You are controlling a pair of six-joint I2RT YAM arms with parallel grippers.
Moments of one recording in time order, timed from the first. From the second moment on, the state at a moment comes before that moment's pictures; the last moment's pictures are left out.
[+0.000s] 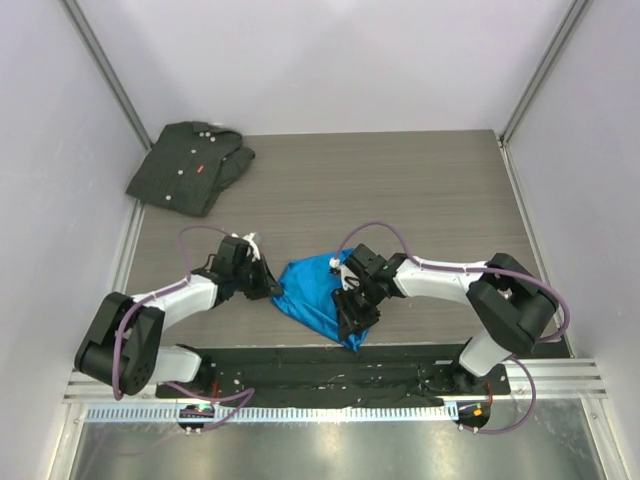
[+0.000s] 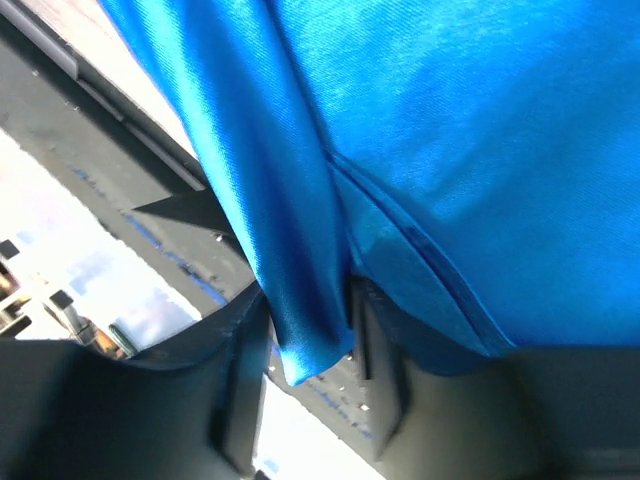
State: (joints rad) left arm -0.38 1.31 0.46 -0.05 0.32 -0.66; right arm 0.83 1.59 0.79 -0.45 -0.50 0.44
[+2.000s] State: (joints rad) left arm -0.38 1.40 0.52 -0.06 0.37 -0.66; right arm 0.80 1.51 0.70 -0.44 -0.45 0.60
